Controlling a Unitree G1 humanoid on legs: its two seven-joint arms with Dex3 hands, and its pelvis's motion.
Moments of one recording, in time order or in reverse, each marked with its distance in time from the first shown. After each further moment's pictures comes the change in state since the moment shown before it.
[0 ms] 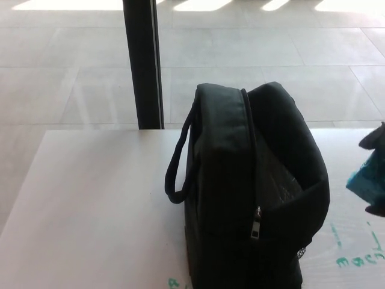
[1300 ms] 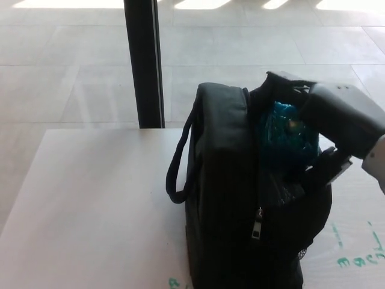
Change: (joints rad) left_arm 0.007 0.005 0.001 0.036 0.000 -0.016 -0.020; right_arm -0.179 0.029 0.195 -0.352 0.085 0.018 0.337
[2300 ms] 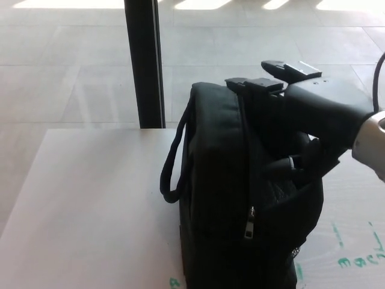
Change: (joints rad) left_arm -0.016 -0.006 0.028 0.028 -0.013 -0.021 -0.011; right_arm -0.133 -0.018 0.061 -0.062 -0.098 0.100 0.220
